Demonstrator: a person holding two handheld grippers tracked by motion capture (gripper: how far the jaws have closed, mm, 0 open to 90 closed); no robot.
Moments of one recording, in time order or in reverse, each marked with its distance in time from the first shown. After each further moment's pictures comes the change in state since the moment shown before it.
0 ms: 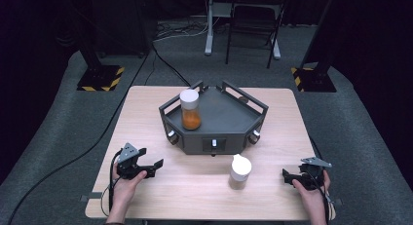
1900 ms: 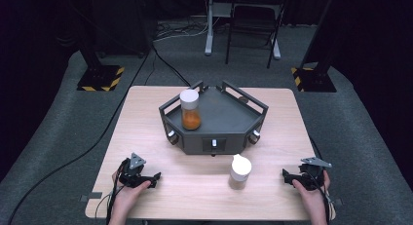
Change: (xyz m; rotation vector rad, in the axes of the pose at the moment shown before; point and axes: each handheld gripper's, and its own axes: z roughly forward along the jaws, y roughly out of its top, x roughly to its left) left arm -0.020 0.000 0.021 0.254 0.151 0.063; right arm 0.000 0.000 0.000 -0.002 0.000 -0.001
